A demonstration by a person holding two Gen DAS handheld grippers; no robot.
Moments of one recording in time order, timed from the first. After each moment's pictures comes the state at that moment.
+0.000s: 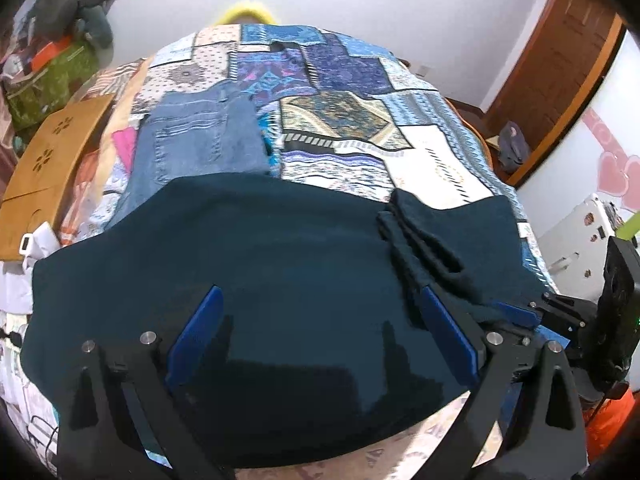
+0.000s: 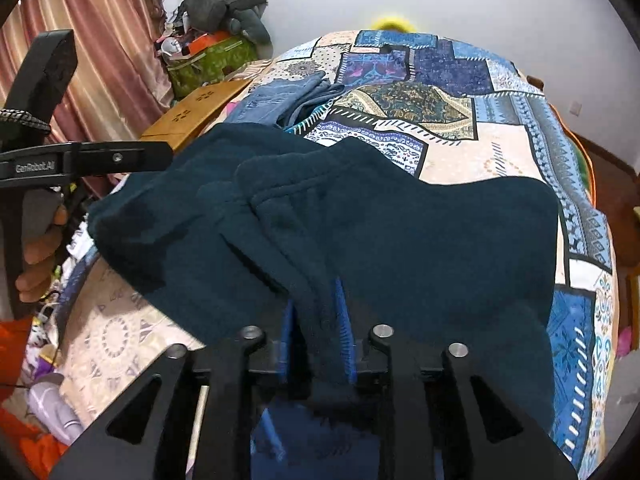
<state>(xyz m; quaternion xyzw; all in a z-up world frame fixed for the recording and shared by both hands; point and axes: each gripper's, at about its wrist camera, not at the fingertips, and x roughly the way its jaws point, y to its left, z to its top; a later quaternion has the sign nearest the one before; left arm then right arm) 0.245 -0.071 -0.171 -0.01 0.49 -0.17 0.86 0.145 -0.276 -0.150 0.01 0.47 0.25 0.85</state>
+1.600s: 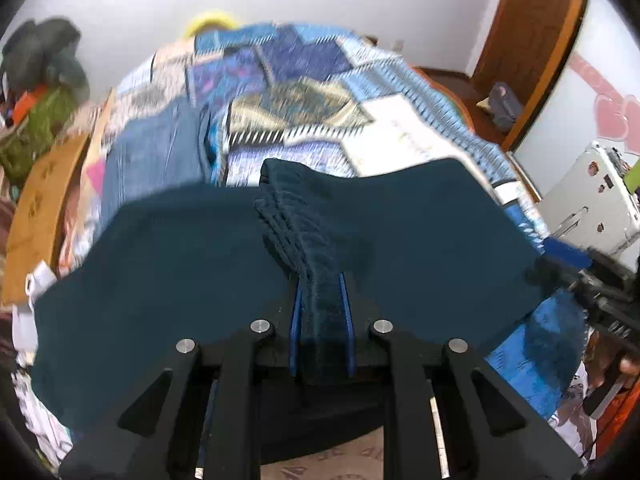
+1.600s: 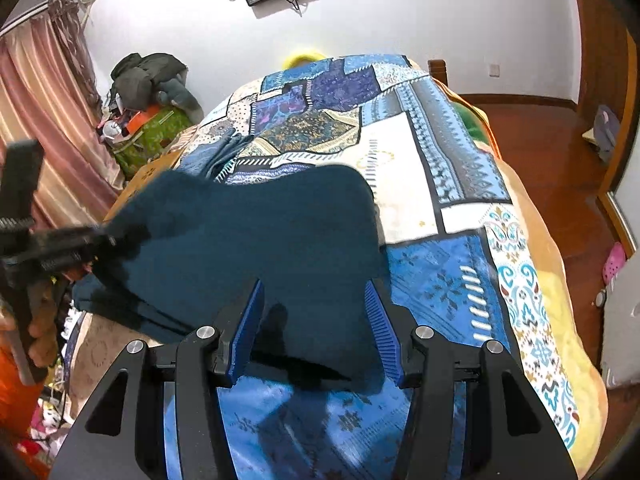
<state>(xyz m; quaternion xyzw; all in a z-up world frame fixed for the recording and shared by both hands) 0.235 -0.141 -0.187 0.07 0.50 -0.17 0.85 0.122 -0.369 -0.137 0.13 0.42 0.13 0.89</state>
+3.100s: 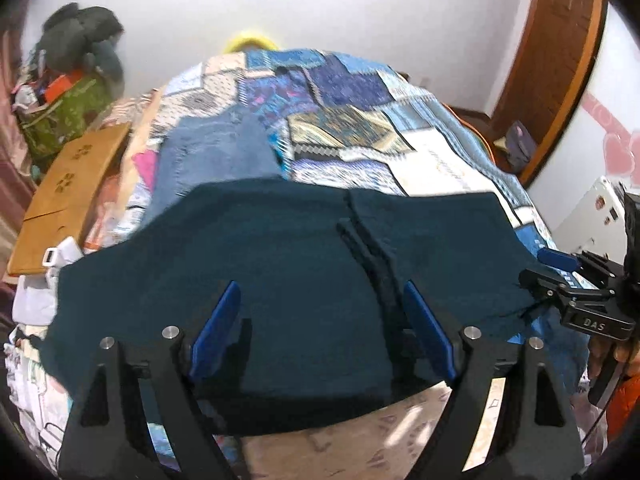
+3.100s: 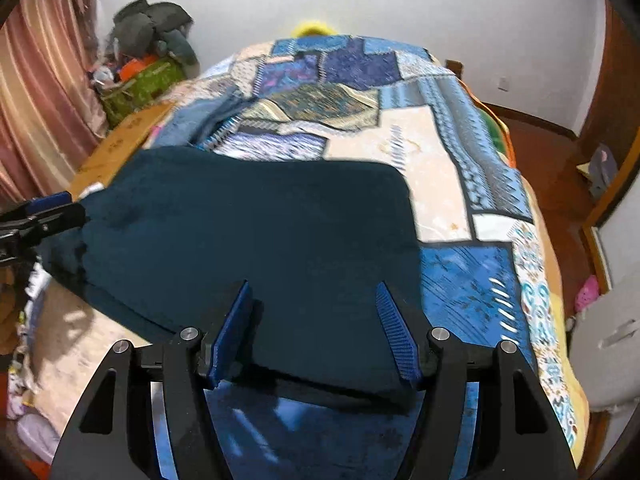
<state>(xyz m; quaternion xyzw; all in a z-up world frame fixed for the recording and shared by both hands) 0.202 -0.062 -0.162 0.03 0.43 -0.13 0.89 0.143 -0.315 -0.141 0.04 0.46 0.13 0.88</state>
